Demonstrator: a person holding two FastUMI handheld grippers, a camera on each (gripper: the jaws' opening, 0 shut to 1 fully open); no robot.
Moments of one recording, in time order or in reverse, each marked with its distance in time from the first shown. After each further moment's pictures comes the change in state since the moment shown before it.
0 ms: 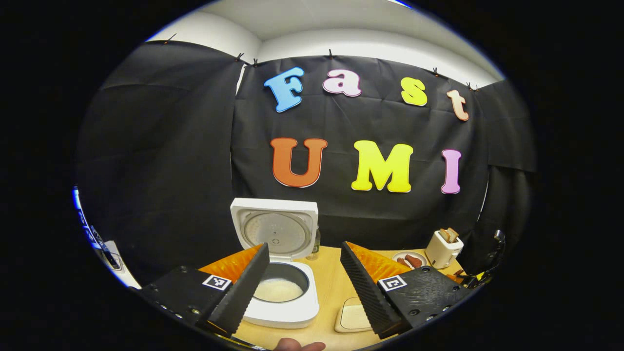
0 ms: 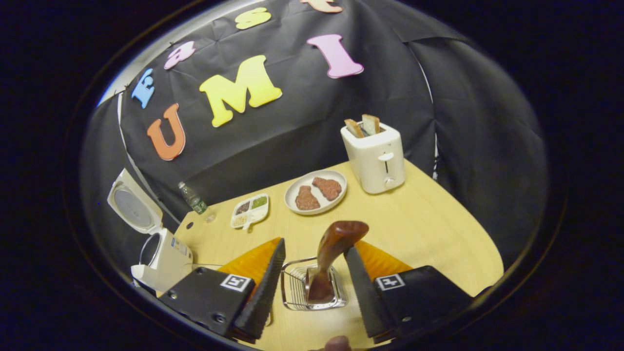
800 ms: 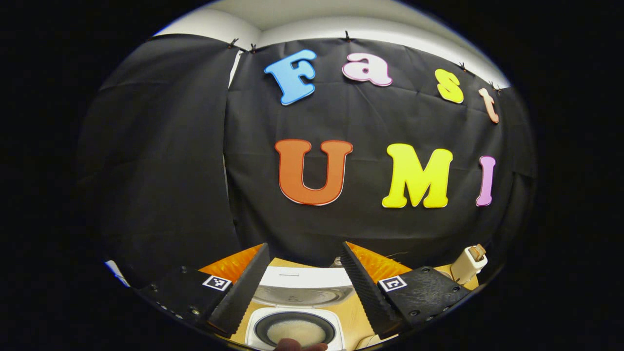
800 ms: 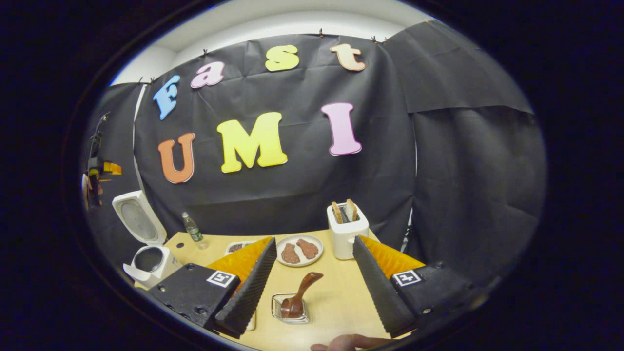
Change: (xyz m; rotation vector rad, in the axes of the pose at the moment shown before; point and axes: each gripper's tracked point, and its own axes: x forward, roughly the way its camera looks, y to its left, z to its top) left arm 0.212 0.068 0.044 0.019 0.132 0.033; right arm -0.125 0.002 0.115 -0.156 -0.267 -0.098
